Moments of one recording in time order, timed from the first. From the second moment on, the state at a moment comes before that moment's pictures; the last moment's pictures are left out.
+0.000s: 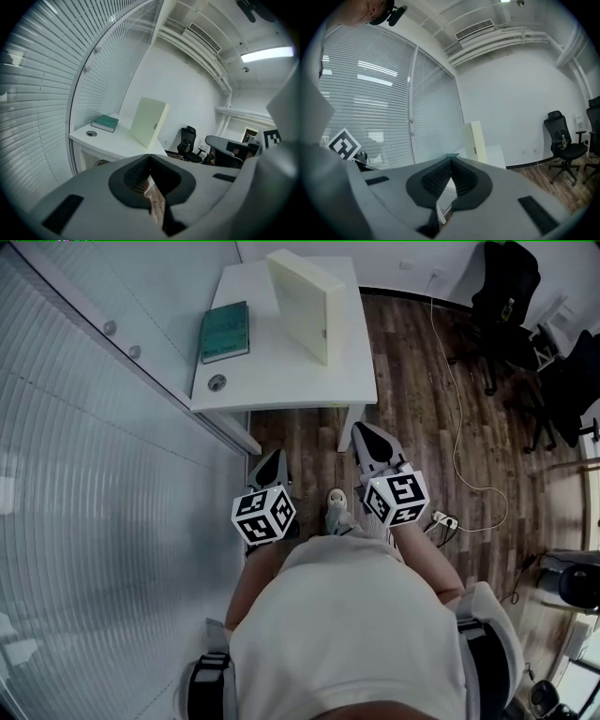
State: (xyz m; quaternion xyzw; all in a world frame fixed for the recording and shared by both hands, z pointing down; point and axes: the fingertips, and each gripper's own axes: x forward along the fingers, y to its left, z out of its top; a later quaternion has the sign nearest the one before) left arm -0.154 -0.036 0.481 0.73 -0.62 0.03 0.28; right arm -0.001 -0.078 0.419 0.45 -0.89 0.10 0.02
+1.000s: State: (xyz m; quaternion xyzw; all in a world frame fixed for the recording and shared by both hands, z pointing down) left arm -0.154 -0.023 0.474 0.73 -0.63 0.02 0.28; right arm -0.007 -0.064 0.413 0.43 -0.90 0.10 0.02
